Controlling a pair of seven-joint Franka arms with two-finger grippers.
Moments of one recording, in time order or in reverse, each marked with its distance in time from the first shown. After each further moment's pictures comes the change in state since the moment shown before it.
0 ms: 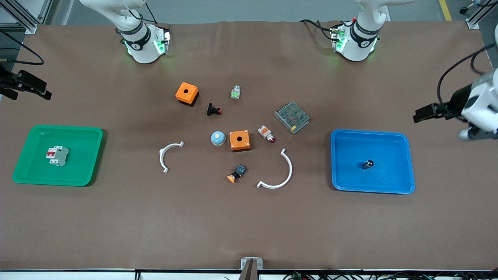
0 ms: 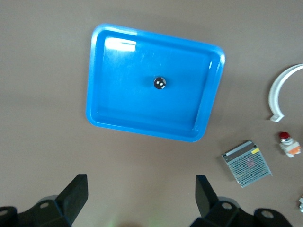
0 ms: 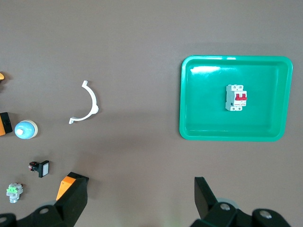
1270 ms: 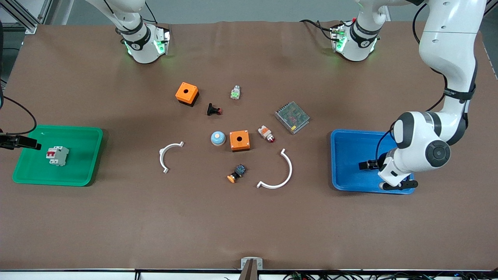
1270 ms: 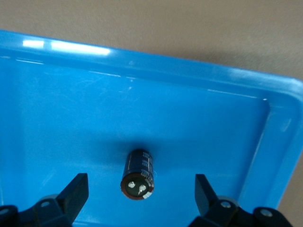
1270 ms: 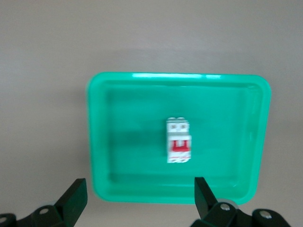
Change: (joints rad) left arm -0.045 0.389 -0.012 -0.245 0.015 0.669 0.000; right arm -0.321 0.474 -0.012 -0.003 -0.004 0.428 -0.344
